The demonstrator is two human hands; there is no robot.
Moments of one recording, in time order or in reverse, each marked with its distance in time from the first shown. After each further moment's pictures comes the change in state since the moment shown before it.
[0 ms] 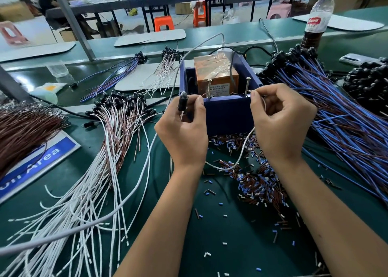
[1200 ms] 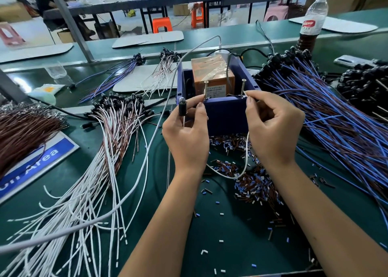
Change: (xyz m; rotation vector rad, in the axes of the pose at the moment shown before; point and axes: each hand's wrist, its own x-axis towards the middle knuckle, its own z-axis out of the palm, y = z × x) left_hand -0.012 0.004 0.003 -0.217 -0.112 -0.159; right_hand -0.007 -0.010 -0.004 0.043 -0.040 0.030
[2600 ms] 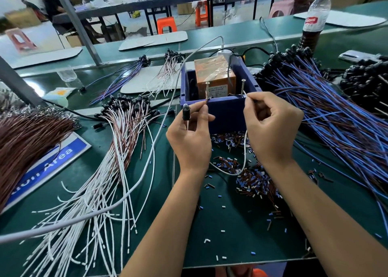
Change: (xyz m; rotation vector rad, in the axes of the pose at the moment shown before) left_hand -0.006 -0.004 -0.004 0.048 0.001 0.080; right_hand -0.002 -0.004 -0.001 -0.056 0.016 -0.041
